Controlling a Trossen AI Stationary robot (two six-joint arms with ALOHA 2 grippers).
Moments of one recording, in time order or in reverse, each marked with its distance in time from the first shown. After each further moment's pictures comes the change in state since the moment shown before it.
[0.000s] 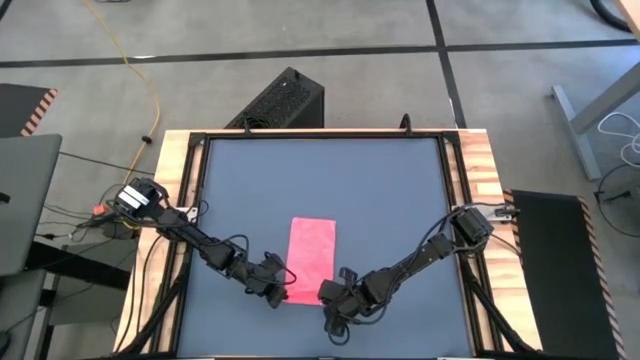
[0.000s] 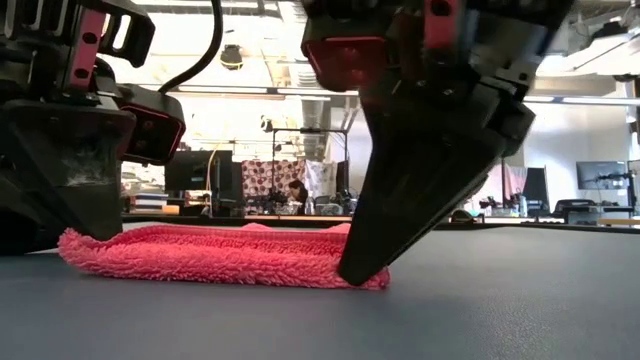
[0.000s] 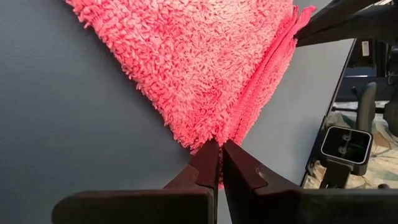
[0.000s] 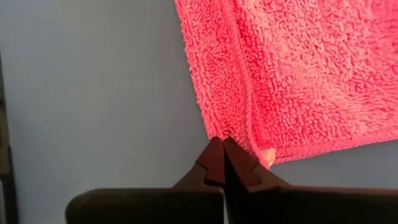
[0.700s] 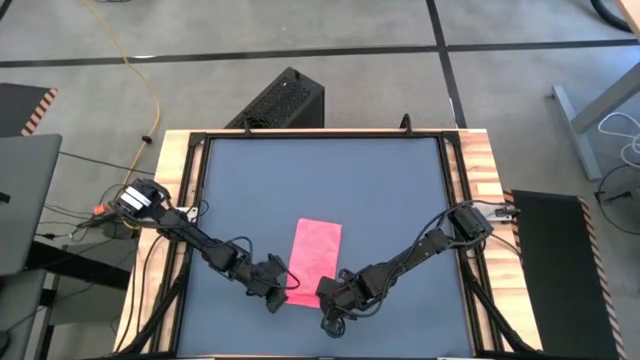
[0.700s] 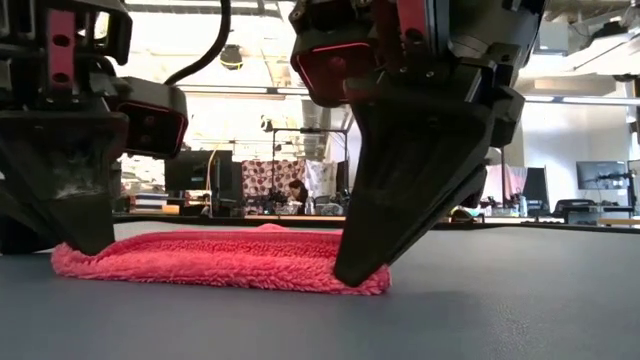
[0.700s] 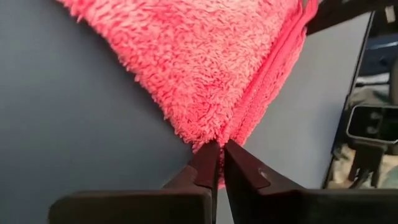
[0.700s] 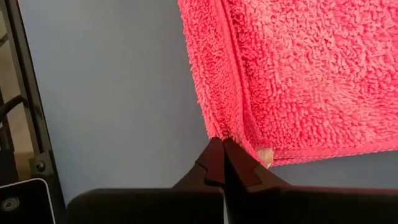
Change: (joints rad) left arm 0.000 0.004 0.049 -0.059 0.004 0.159; right arm -0.043 -0.027 -0.002 0.019 -0.098 0.066
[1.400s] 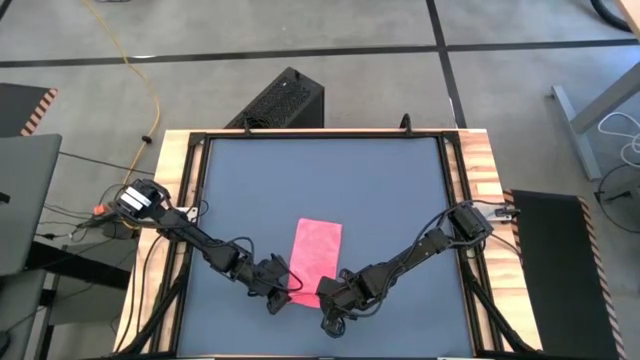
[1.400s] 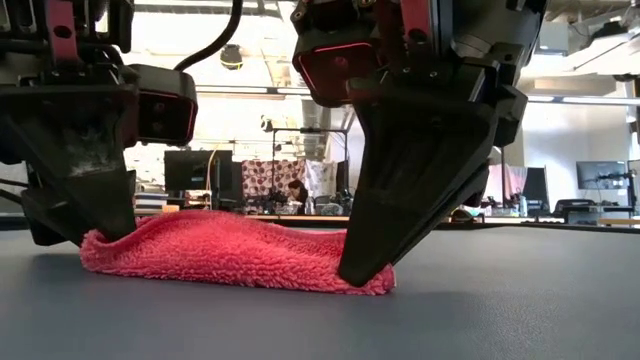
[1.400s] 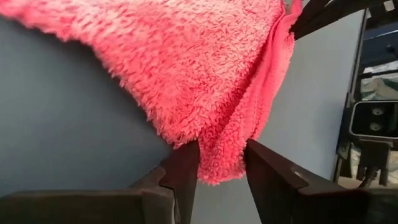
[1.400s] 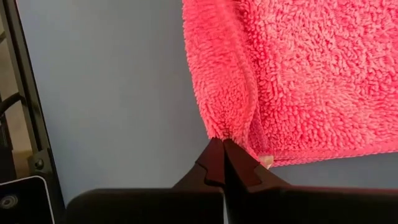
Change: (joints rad) left arm -0.001 -0.014 0.030 -0.042 -0.010 0.087; right arm 0.000 -0.002 0.000 0.001 -0.002 0.000
